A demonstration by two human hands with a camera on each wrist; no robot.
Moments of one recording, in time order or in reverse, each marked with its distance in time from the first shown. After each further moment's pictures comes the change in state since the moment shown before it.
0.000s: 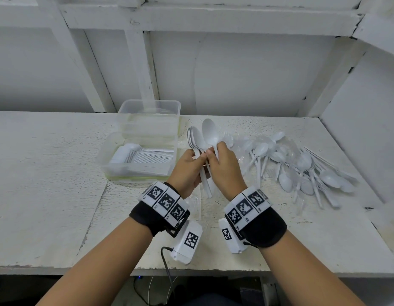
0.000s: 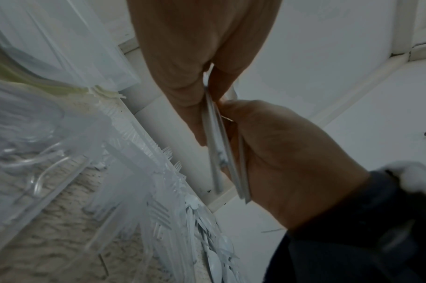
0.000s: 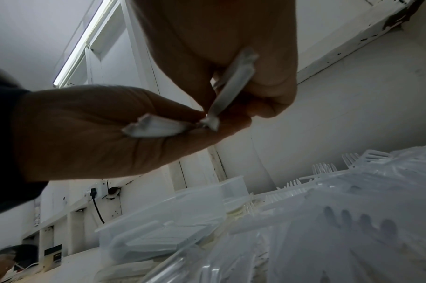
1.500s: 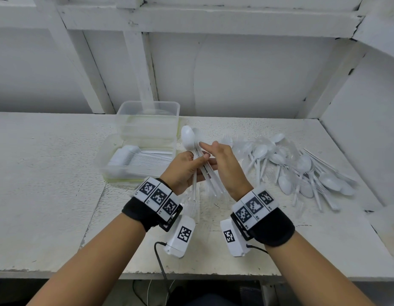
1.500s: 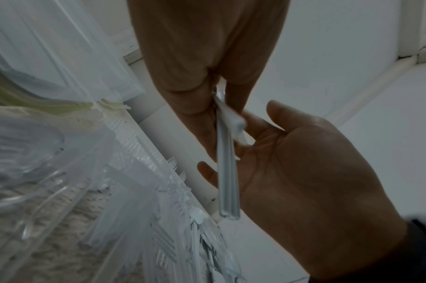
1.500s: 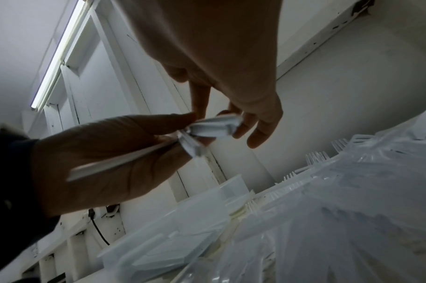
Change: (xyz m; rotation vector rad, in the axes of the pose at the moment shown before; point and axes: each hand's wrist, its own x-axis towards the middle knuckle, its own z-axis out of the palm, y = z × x) left_hand 0.009 0.012 -0.012 0.027 -0.170 -0.083; right_hand 0.001 -0.009 -0.016 0.474 -0.189 0.169
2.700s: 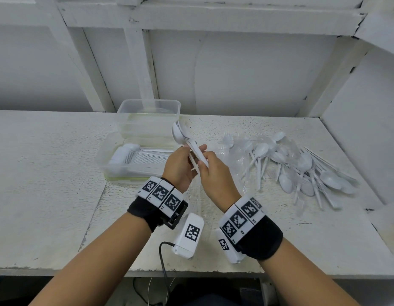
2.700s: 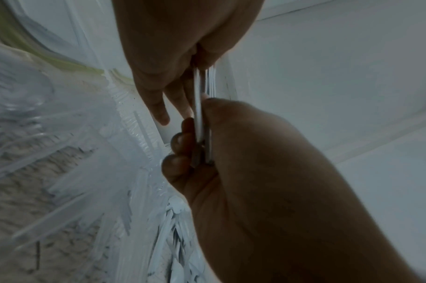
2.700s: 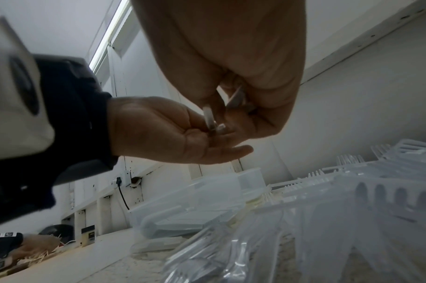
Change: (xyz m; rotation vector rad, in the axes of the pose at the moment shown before) left_hand 0.004 -0.003 0.003 -0.238 0.311 0.038; right_hand -0.010 0.018 0.026 -0.526 0.042 -0.103
